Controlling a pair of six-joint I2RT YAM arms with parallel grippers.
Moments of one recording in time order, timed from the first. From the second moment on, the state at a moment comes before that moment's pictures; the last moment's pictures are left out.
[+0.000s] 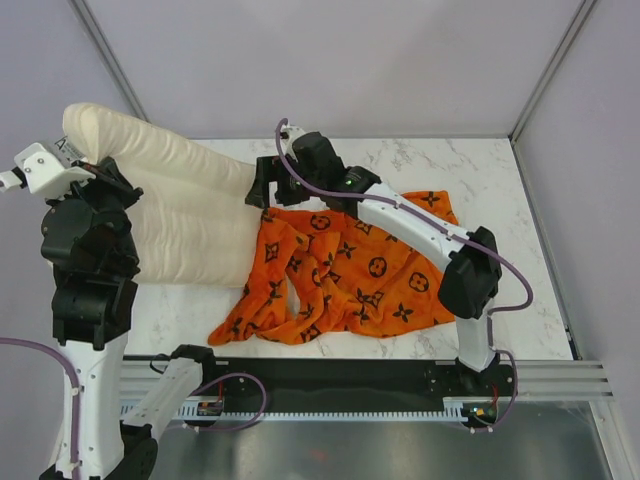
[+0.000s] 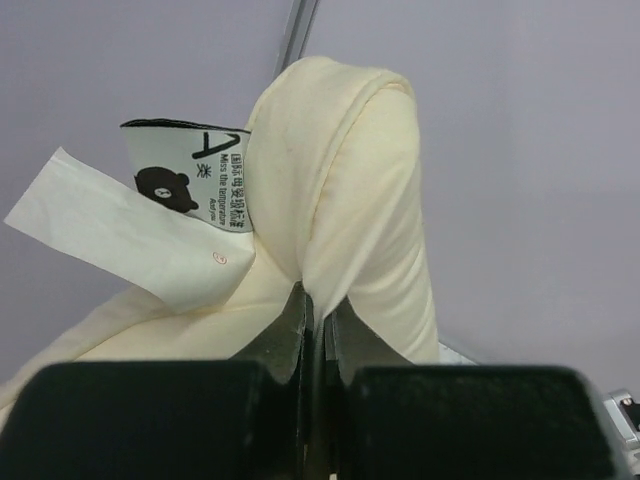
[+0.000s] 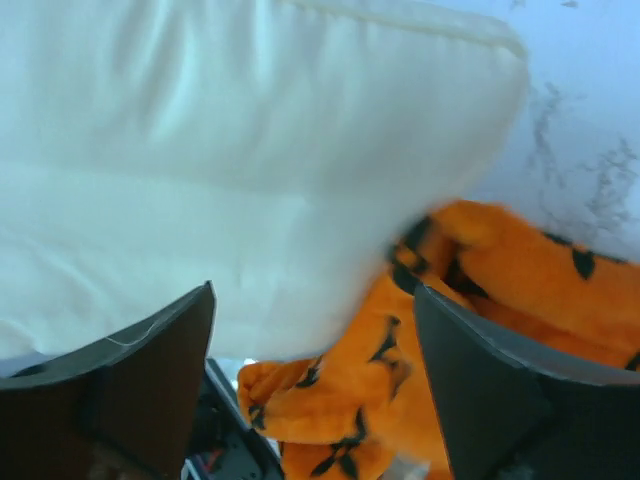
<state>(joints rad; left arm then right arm) -0.12 0.79 1.42 -0.46 -0.59 -0.29 0.82 1.95 1.87 -0.38 -0.18 0.58</state>
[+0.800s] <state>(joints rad) -0.12 0.71 1.50 -0.44 -0.25 -0.35 0.31 1.39 0.99 -0.52 0.25 0.56</state>
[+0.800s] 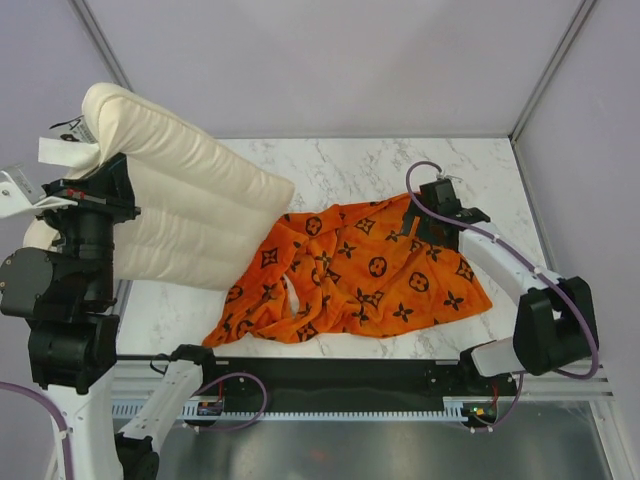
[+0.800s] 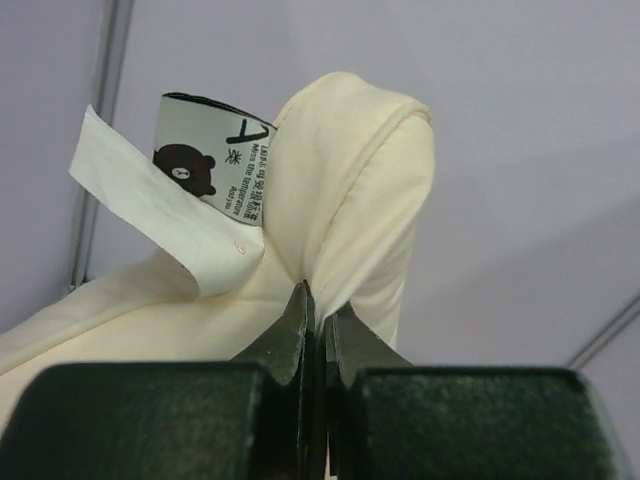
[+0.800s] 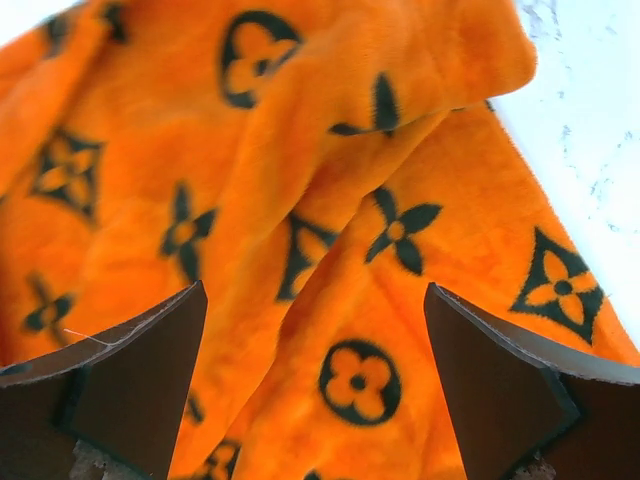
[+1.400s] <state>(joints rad) -0.13 0.56 1.44 -0.46 -0.04 -0.49 0.01 1.74 1.05 -0.41 0.34 0.63</state>
